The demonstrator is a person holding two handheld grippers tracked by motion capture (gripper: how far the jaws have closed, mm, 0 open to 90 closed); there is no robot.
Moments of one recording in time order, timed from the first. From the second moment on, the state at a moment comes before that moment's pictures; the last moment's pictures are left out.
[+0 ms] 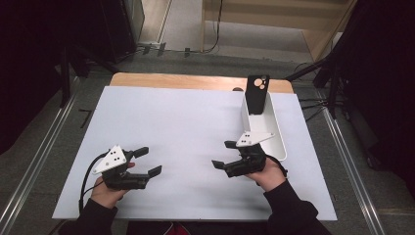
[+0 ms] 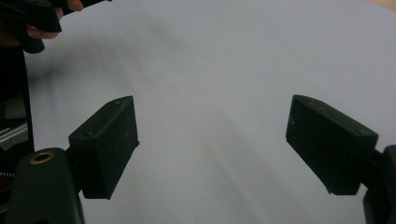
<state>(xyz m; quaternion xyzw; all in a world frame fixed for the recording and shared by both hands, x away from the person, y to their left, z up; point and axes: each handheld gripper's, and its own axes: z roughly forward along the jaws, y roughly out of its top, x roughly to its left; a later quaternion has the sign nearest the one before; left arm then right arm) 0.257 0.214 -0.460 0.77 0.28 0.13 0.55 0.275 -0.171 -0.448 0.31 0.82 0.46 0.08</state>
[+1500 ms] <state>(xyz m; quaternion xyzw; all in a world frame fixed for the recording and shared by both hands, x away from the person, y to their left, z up) 0.257 0.216 -0.460 0.78 0.28 0.13 0.55 0.230 -0.210 -0.477 0.32 0.85 0.42 0.03</state>
